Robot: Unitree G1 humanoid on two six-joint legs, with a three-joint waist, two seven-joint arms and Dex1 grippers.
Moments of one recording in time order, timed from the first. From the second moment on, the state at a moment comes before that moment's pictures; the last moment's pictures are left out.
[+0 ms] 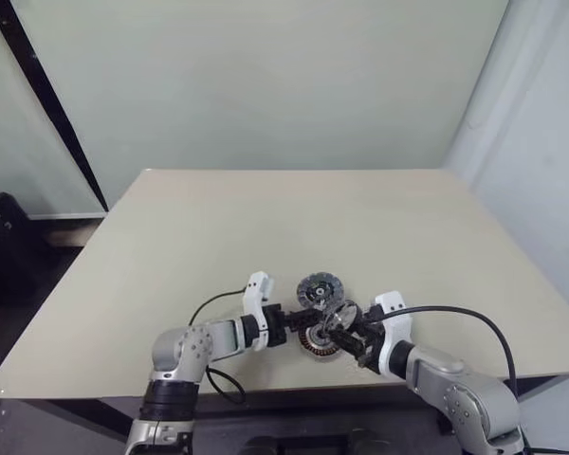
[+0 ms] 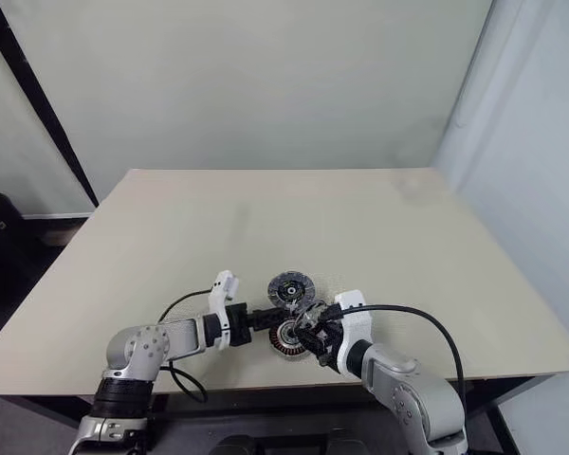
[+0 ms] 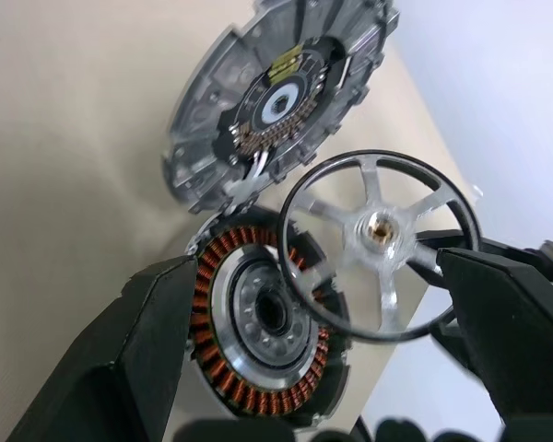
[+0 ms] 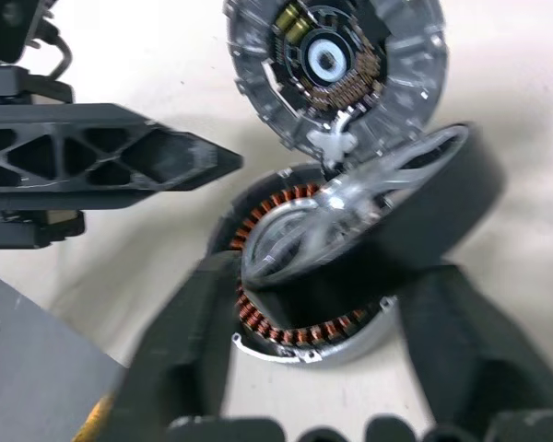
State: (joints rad) left arm -0.26 0.24 0.05 -0.01 -0.72 1.13 -0.48; right arm 0.02 -0.14 0.08 -0.52 0.38 1.10 0.33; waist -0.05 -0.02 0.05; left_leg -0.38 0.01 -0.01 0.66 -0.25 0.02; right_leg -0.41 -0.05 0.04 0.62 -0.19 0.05
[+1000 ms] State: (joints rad) left arm -0.20 0.36 0.18 -0.05 -0.79 1.13 -0.56; right arm -0.07 0.08 -0.25 -0.43 0.77 1.50 0.27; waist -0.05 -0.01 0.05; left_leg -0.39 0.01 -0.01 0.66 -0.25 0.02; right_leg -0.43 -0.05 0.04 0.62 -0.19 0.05
